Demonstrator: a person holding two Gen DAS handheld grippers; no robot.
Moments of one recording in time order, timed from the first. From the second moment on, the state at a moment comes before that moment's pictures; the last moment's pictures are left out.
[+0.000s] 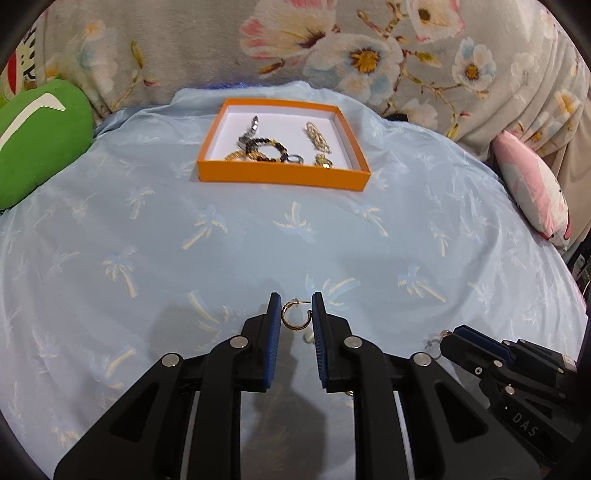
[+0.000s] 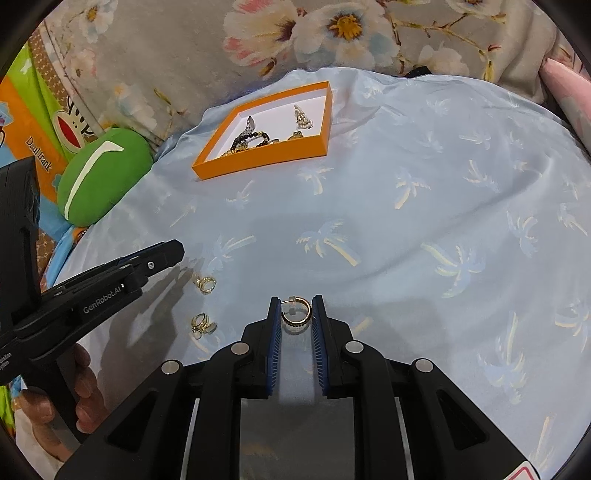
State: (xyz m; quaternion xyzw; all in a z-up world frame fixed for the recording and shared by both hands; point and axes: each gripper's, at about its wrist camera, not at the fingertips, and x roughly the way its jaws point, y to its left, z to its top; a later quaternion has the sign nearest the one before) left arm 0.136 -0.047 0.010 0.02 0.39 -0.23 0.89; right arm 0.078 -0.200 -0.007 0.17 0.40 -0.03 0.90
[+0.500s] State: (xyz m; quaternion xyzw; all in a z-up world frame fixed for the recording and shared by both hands) left arm 0.237 -0.053 0.054 0.02 0.35 -0.23 0.91; right arm 0.226 -0.227 0.038 0.15 0.38 0.01 0.91
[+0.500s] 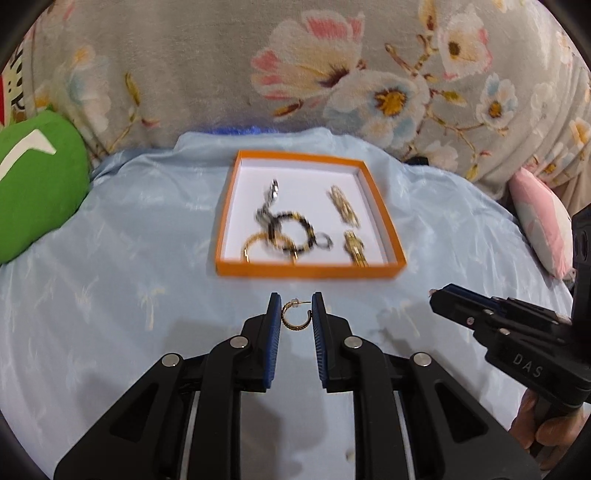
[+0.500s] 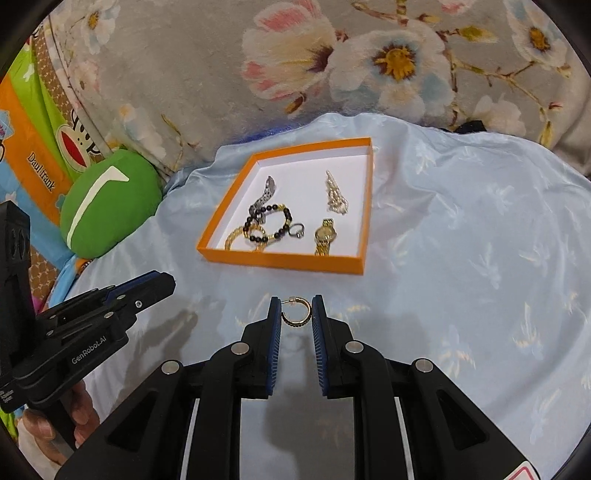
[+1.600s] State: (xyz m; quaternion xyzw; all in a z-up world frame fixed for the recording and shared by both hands) left arm 0.418 -0.090 0.044 -0.01 0.32 -0.18 0.93; right arm 0.387 -0.264 0.036 0.13 0.34 -0.01 0.93
